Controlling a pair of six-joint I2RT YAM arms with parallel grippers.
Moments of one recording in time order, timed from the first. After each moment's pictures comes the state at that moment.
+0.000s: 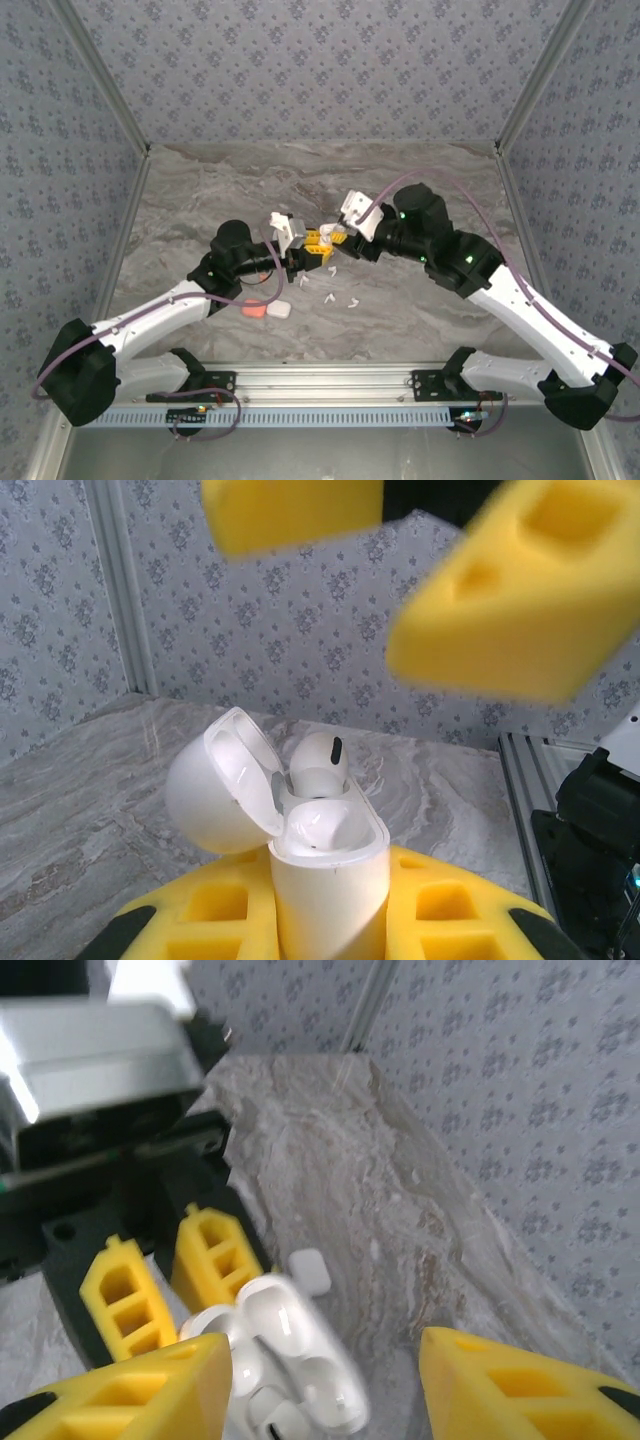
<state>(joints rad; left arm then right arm) -0.73 1.15 0.66 0.47 0.61 -0.03 0.79 1.08 1.27 -0.57 -0.14 -0.39</state>
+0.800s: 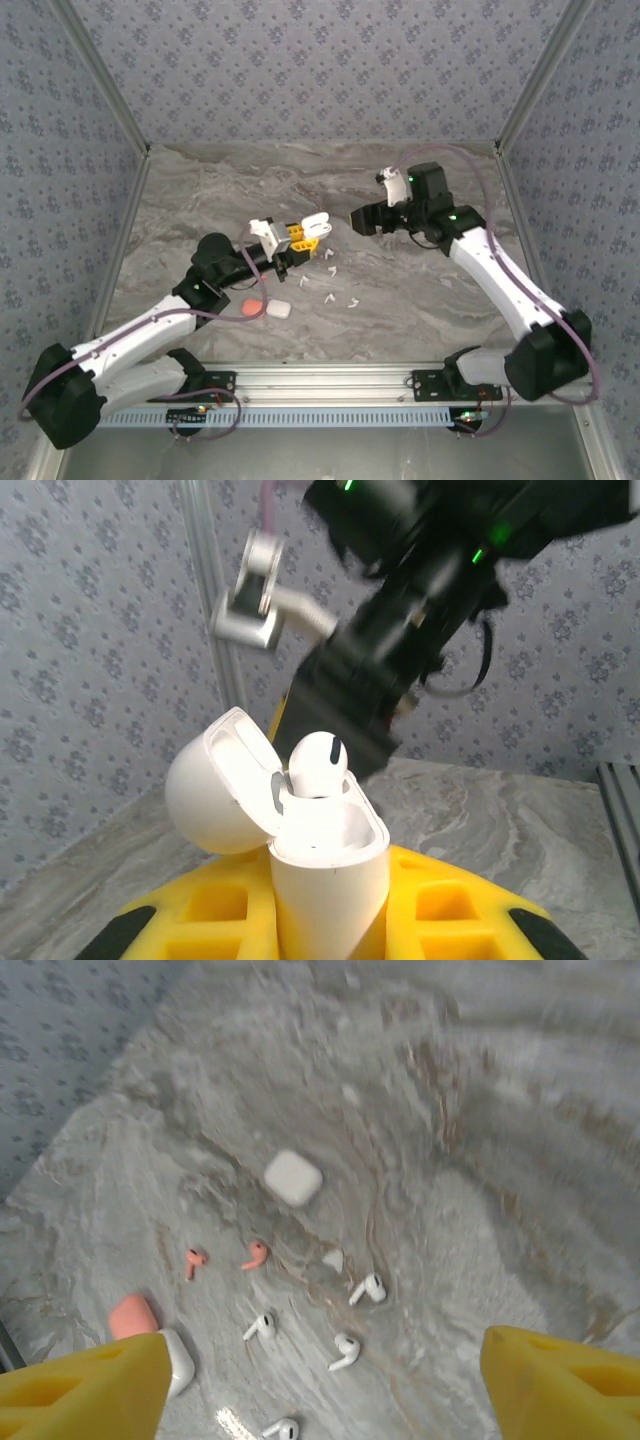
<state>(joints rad) -0.74 0.98 0.58 0.50 0.43 0.05 0.39 1.34 1.14 -0.52 -0.43 0.13</state>
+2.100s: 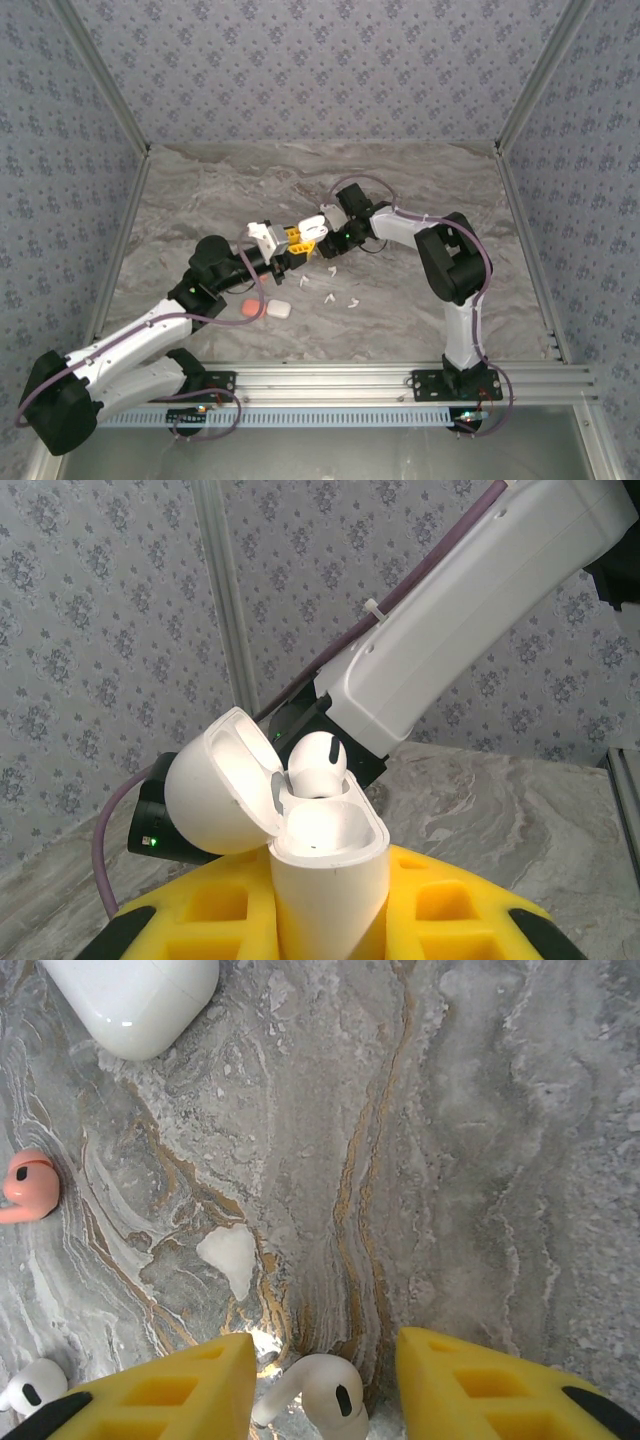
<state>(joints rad) -0.74 0.95 0.57 0.44 0.41 0.06 0.55 2.02 1.32 -0.41 -0.38 -0.05</state>
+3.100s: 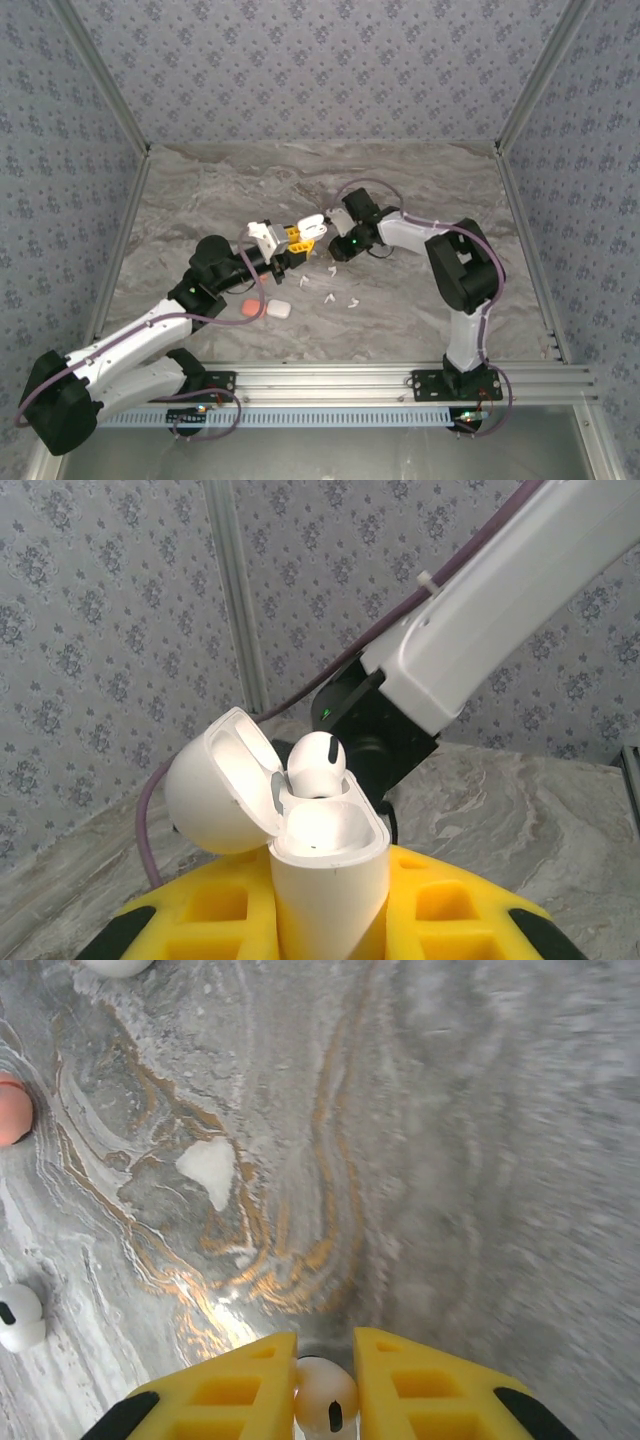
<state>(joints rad) -0.74 0.95 0.57 0.43 0.38 0.07 0.53 1.90 1.20 -0.40 -0.30 -0.09</state>
